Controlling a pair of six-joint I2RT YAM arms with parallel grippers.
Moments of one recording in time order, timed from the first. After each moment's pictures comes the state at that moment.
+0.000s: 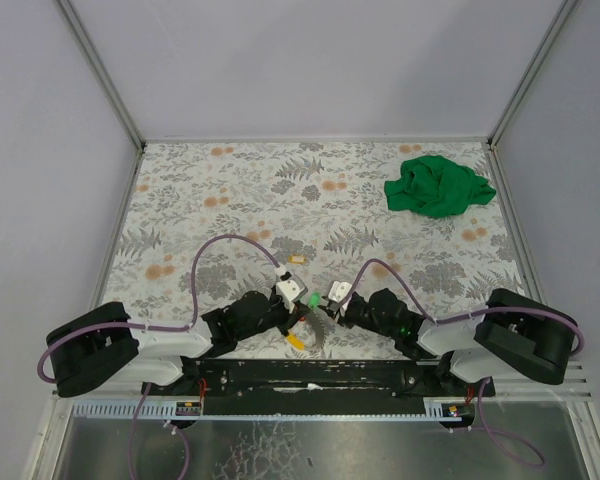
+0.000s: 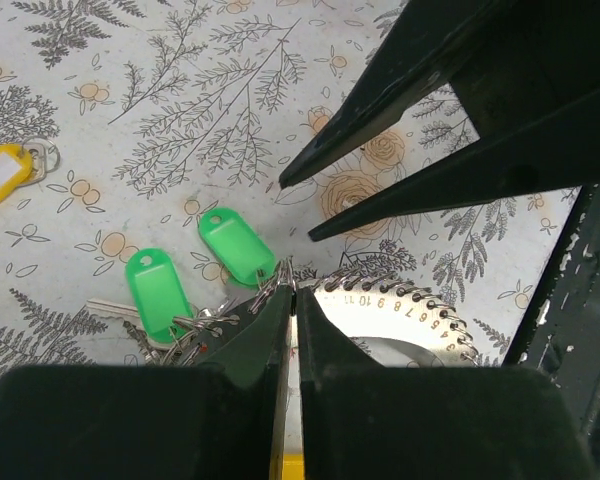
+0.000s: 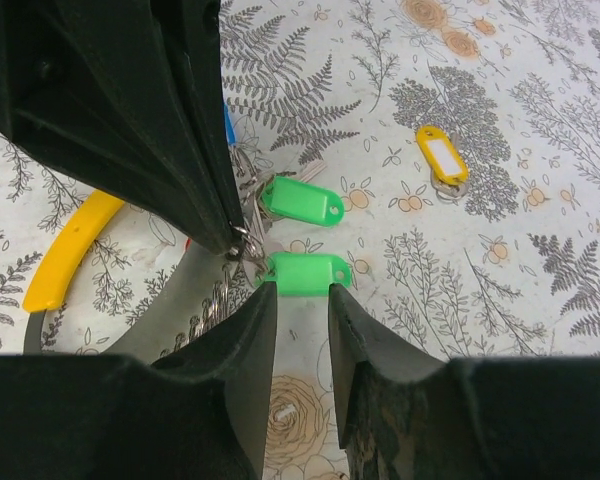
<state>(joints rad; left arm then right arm) -1.07 1.22 0.20 0.65 -0.04 -0.15 1.03 1.34 0.16 0.91 -0.05 -0.23</state>
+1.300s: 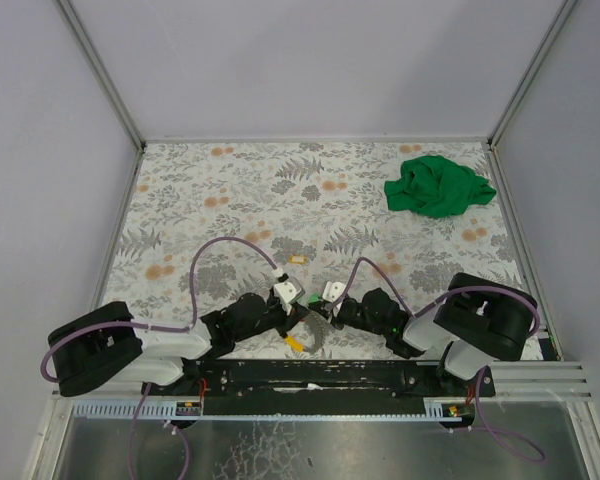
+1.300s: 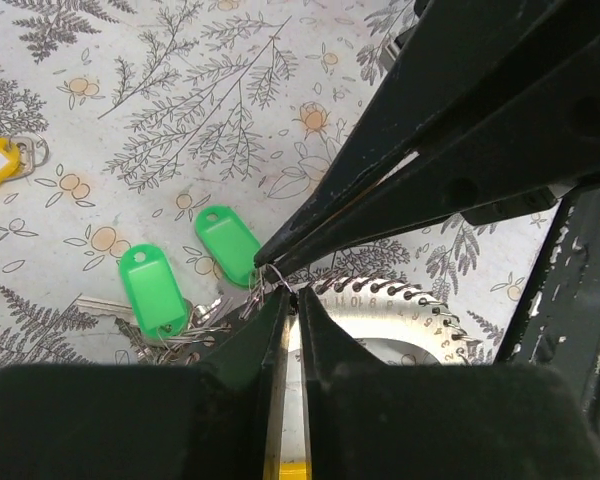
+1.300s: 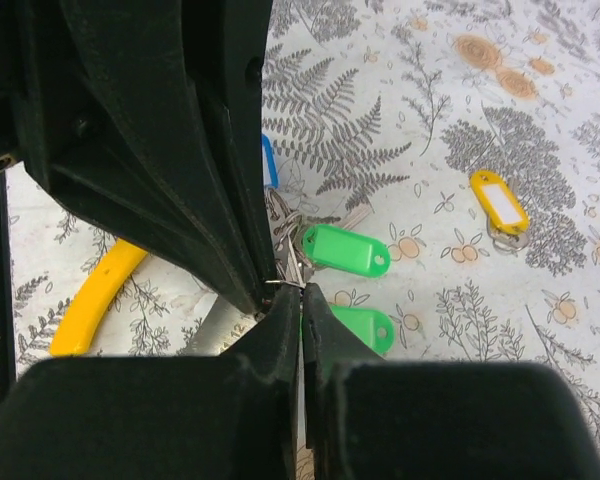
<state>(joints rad) -1.06 1.24 0.17 0.72 0.01 -0.17 1.03 1.60 0.19 1.18 -0.14 -0.18</state>
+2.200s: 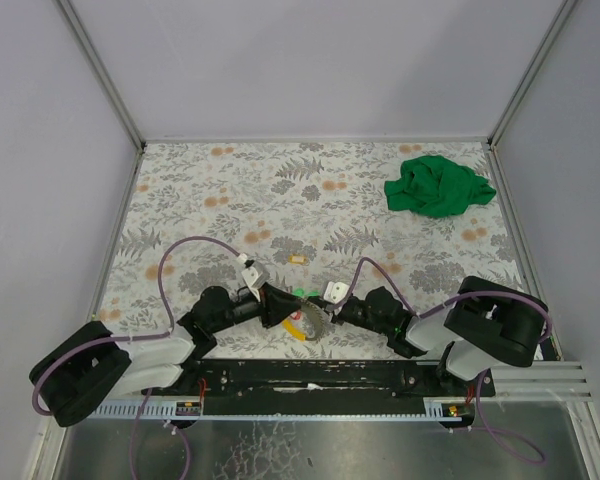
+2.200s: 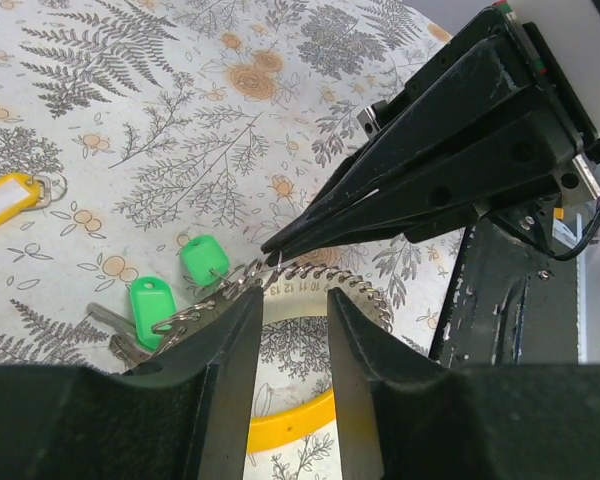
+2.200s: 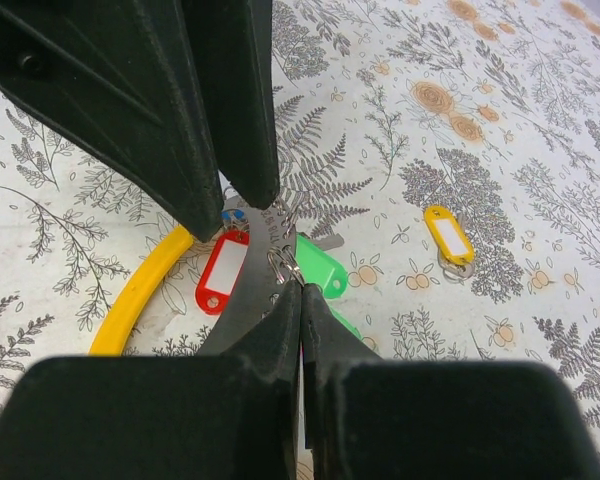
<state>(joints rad) -0.76 1.09 0.02 0.97 0.36 -0.36 1.03 1.54 0.19 1.19 -0.12 -0.26</state>
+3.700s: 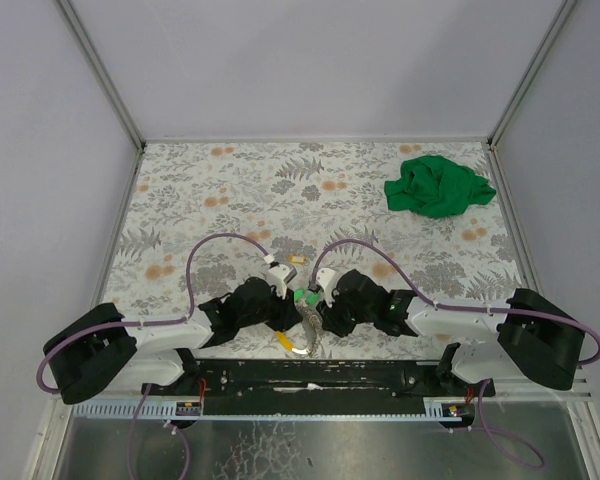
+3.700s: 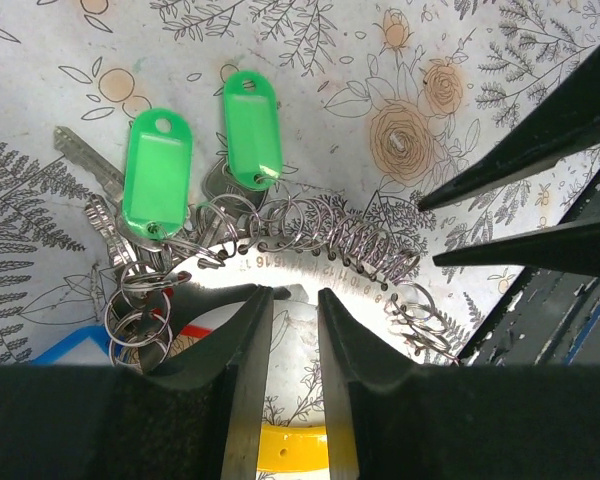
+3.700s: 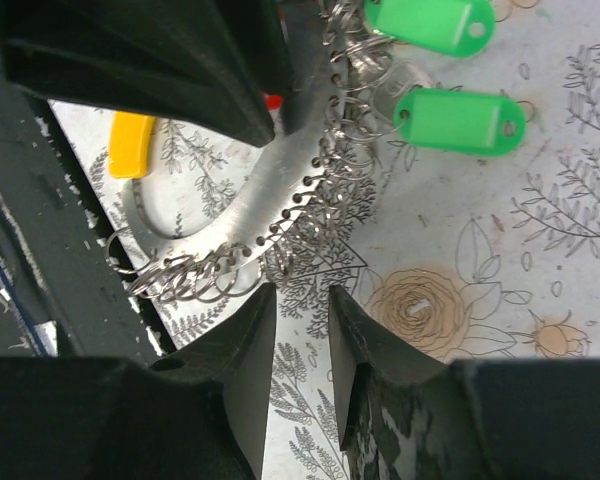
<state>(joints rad) -0.93 1.21 0.28 0.33 0.10 -0.49 1.03 1.31 0.51 0.00 -0.16 0.11</state>
